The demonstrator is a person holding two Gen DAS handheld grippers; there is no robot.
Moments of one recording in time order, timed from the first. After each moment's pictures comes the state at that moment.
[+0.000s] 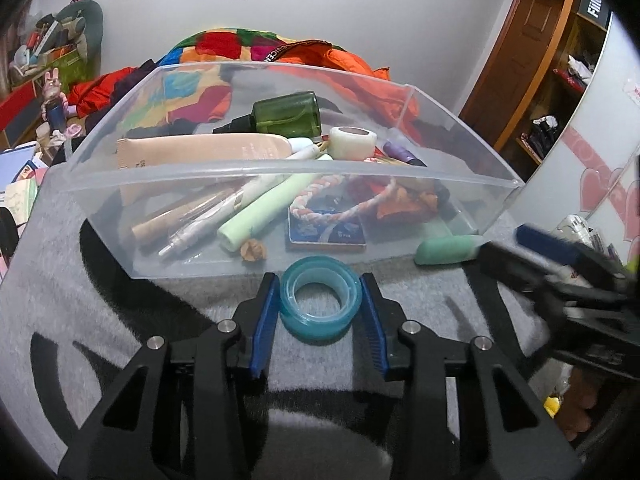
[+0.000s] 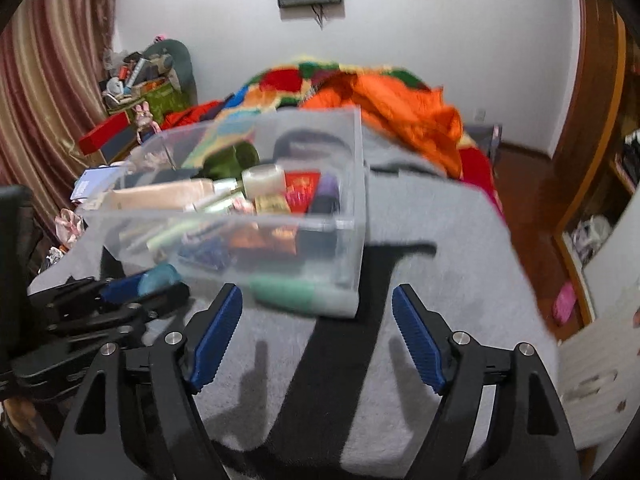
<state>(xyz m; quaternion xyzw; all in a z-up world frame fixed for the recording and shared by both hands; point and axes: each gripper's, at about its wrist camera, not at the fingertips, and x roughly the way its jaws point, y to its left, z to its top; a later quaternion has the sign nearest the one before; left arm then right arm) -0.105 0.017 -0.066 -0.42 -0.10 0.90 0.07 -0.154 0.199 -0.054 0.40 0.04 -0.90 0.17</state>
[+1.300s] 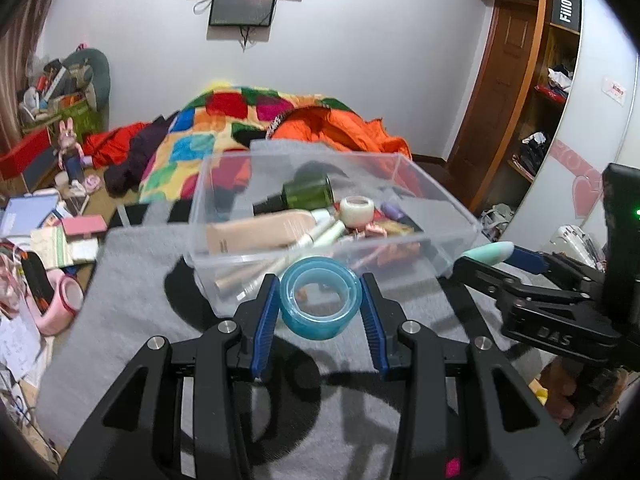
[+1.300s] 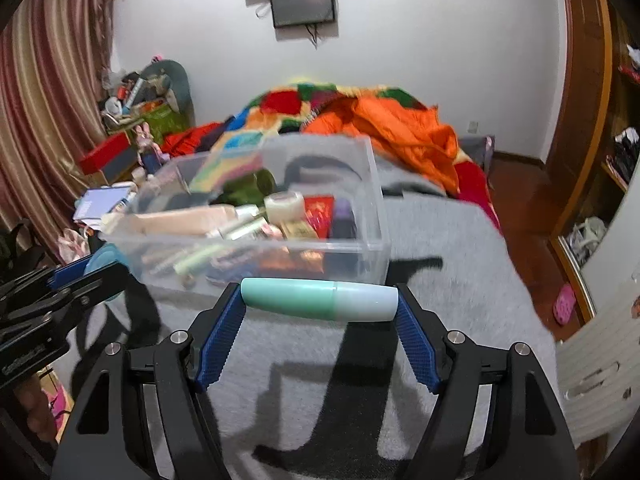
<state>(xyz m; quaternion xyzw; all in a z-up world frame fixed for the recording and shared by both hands) -0.063 -0.011 0.005 -0.33 -0.07 0.94 0.06 -0.126 0.186 -0.023 0.36 0.03 -0.92 0.16</state>
